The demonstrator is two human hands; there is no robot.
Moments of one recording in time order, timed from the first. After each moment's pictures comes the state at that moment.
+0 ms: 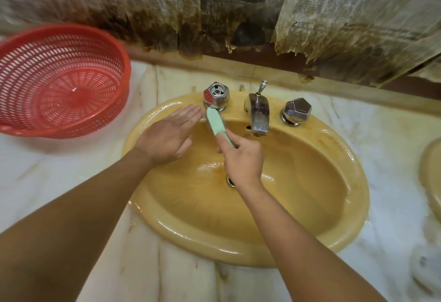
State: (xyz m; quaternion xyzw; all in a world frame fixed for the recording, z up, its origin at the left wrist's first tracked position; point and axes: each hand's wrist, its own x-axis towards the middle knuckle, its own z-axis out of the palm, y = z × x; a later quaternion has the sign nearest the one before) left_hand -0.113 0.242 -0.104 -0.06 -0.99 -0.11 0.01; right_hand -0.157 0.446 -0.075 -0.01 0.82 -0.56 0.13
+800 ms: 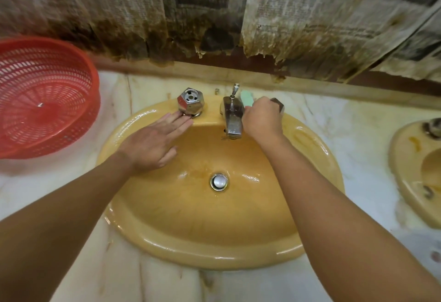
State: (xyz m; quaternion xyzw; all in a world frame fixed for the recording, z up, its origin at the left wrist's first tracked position) left_hand -0.134 0.244 -0.107 -0.15 -0.99 -0.05 0.01; right_hand -0.263 0.477 -0.012 -0.05 0.97 -0.23 0.07
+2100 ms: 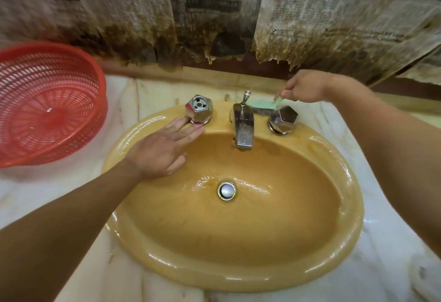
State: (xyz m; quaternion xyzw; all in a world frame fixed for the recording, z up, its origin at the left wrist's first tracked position) left_hand -0.140 0.245 -0.107 -0.15 -0.99 -0.08 0.03; right_hand -0.392 0.513 0.043 -0.32 0.91 0.03 0.27
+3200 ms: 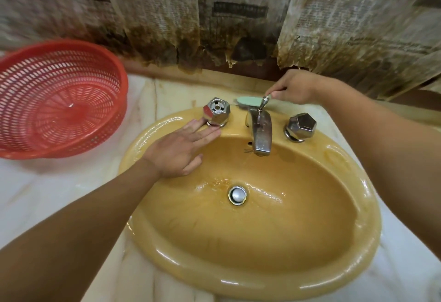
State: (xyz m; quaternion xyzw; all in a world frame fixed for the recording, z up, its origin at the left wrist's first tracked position) left_hand -0.139 0.247 -0.104 -0.14 -0.99 -0.08 0.02; right_hand -0.381 0.460 0.032 -0.38 0.90 0.01 0.23
